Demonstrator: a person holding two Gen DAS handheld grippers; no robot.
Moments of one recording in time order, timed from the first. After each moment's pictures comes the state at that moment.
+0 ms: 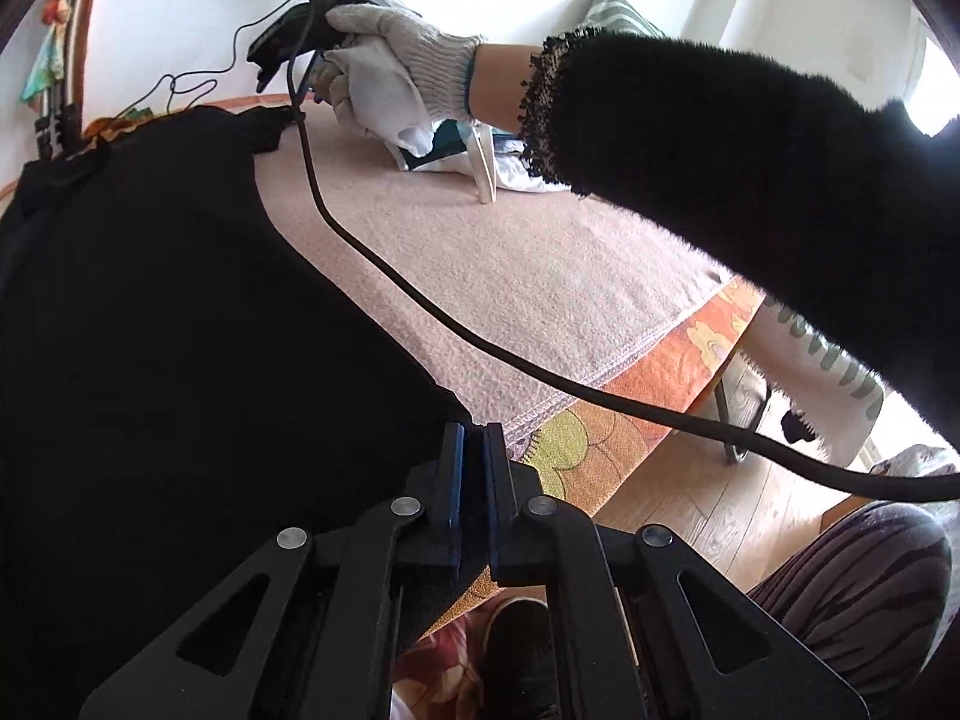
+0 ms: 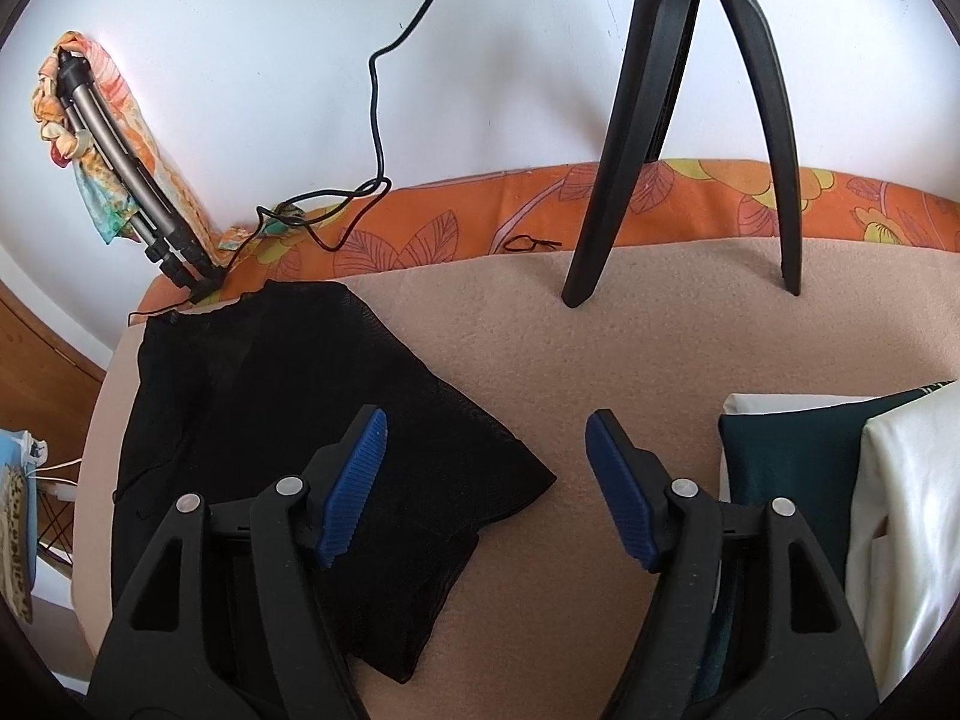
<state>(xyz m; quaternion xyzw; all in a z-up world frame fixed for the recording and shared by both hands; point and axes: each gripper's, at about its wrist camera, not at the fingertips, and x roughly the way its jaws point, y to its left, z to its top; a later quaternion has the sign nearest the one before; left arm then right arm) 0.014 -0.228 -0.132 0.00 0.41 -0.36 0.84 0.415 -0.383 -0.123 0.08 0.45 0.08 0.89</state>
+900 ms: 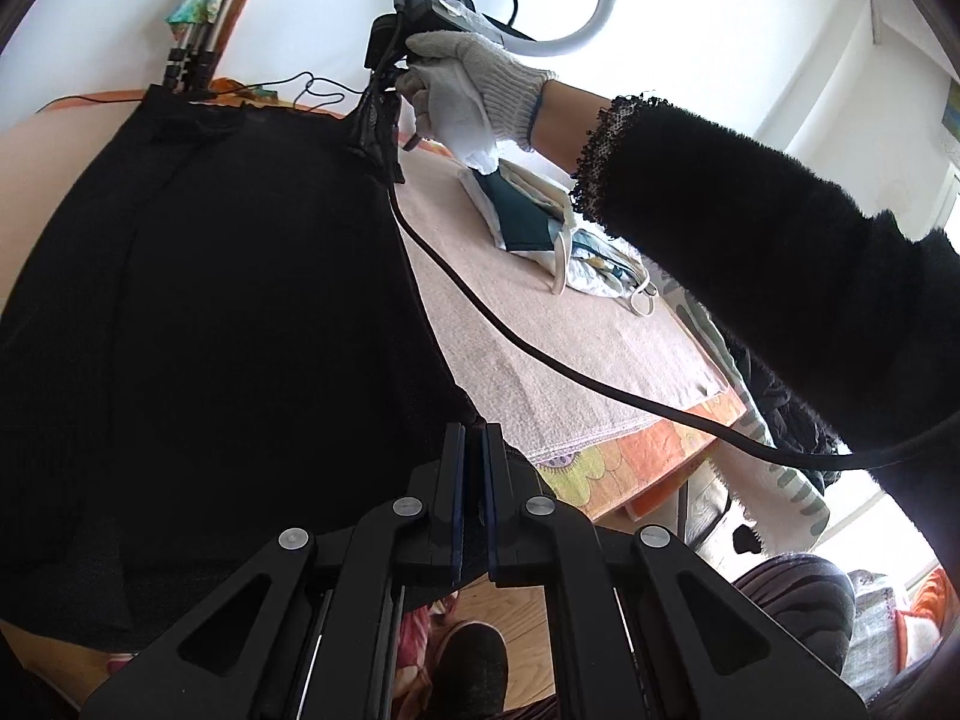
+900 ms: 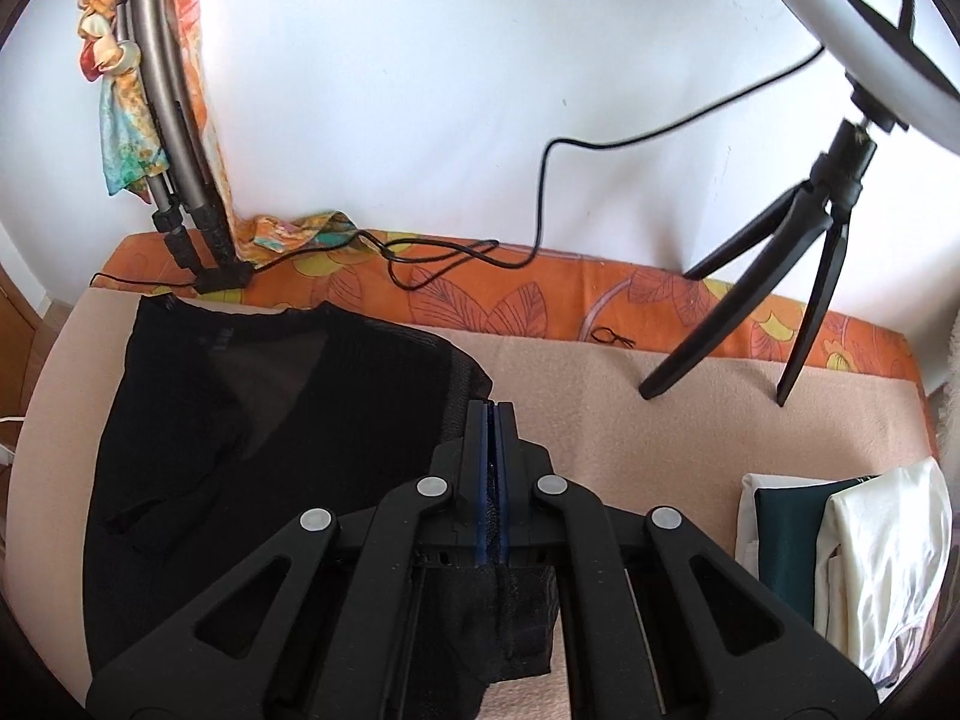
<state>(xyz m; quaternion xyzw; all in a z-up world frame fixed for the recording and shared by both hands) -0.004 -0.129 -0.116 -0.15 0.38 -0.31 0.86 0.416 -0.261 -0.070 -0.06 0.42 0.02 0.90</state>
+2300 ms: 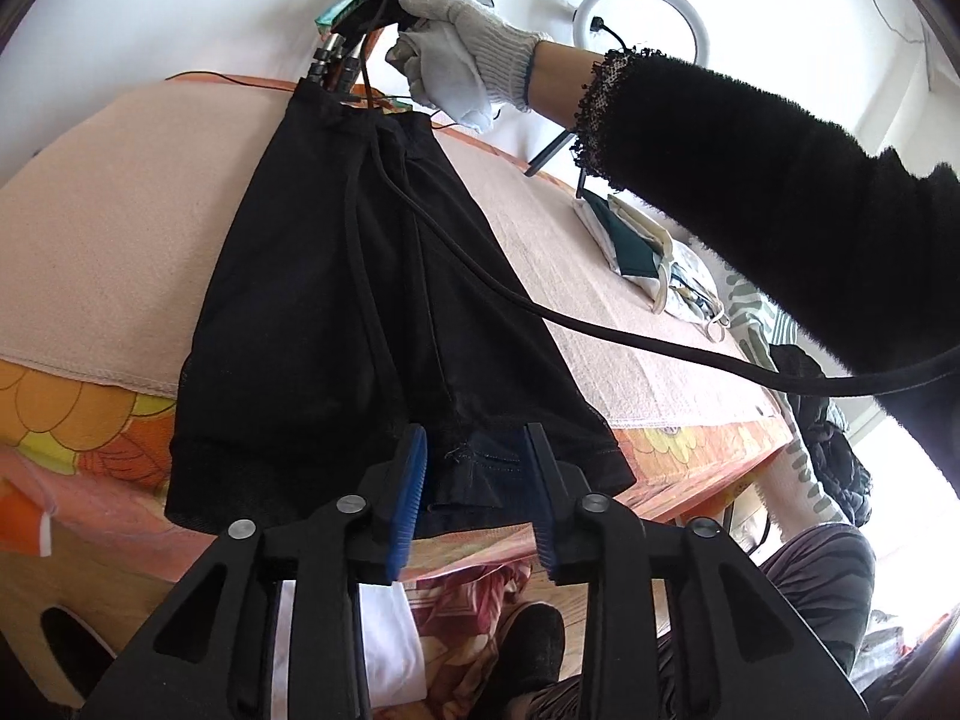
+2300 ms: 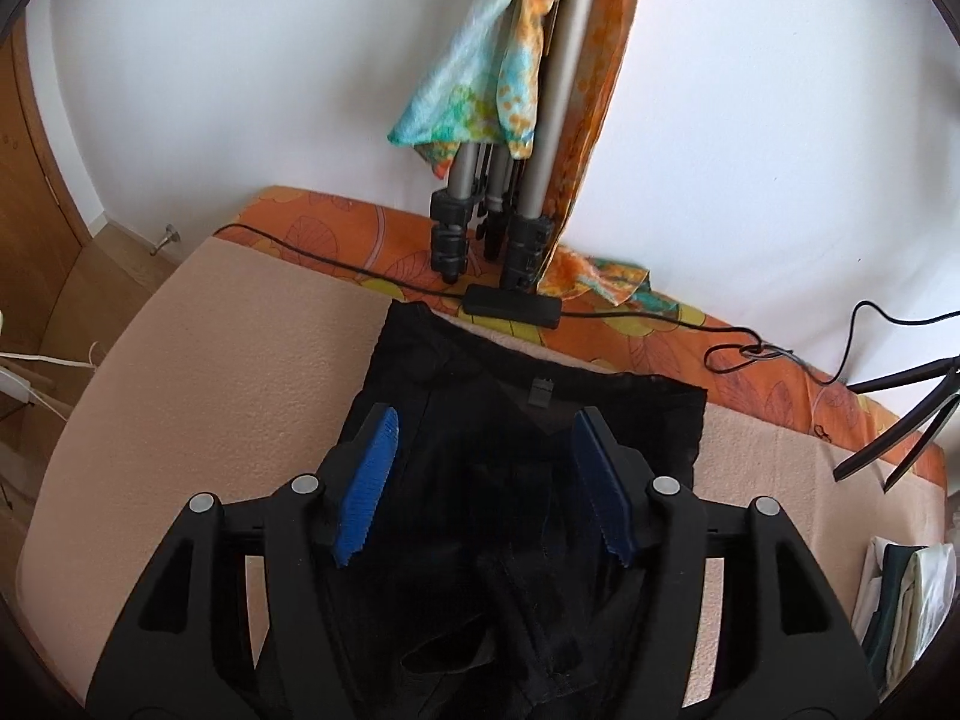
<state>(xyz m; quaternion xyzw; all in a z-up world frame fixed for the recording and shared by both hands) -0.034 -0.035 -0.127 -0.17 0.38 -0.21 0.88 0.404 -0.048 -0.076 -0.13 0.41 0.11 0.90</state>
